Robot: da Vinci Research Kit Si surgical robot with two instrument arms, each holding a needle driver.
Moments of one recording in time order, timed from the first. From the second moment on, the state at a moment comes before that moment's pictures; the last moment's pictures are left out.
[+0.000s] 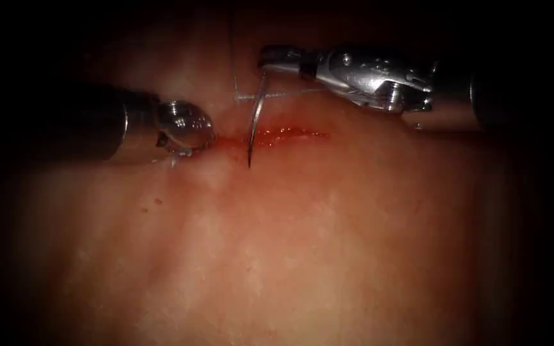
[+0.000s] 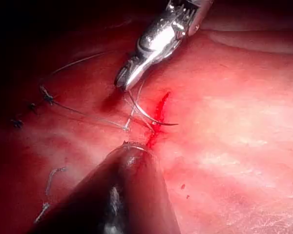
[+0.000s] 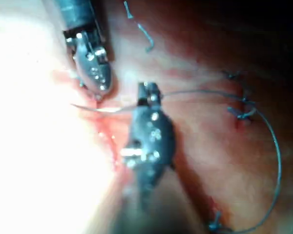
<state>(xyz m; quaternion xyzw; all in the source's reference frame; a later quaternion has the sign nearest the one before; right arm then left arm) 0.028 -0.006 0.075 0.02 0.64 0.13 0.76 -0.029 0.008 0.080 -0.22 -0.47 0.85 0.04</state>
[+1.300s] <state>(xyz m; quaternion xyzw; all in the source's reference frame) 0.031 -0.006 0.077 -0.07 0.62 0.03 0.78 -0.030 0.009 0.076 -0.24 -0.45 0.86 0.06</state>
